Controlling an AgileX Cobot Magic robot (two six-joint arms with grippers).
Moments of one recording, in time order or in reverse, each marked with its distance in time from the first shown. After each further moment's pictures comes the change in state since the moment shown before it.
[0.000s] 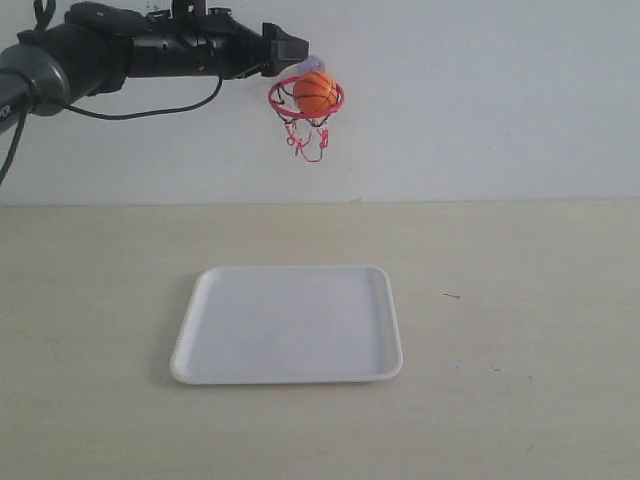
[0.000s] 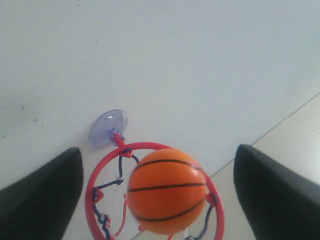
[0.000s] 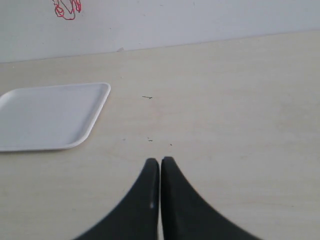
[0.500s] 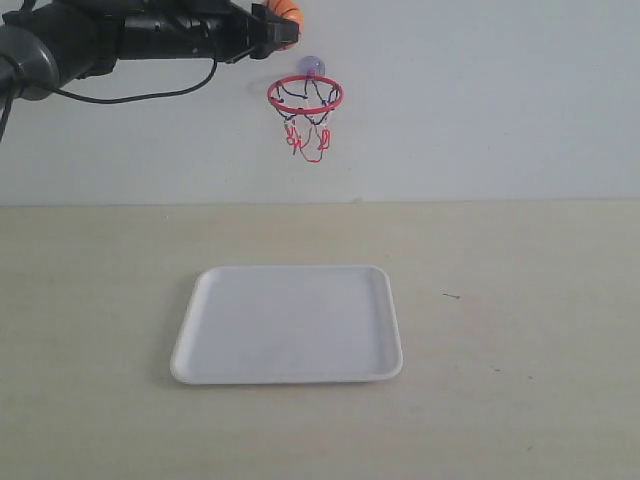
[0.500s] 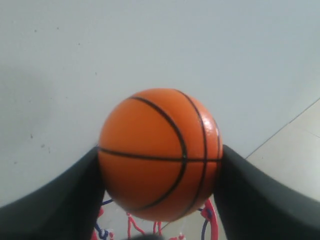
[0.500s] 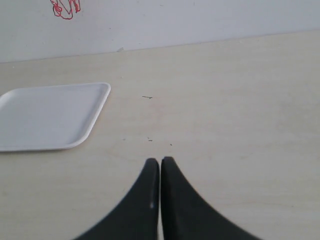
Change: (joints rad) left arm 0.000 -0.040 0.001 0.028 0.000 -0.008; right arm 0.000 0.000 0.000 0.000 0.000 0.000
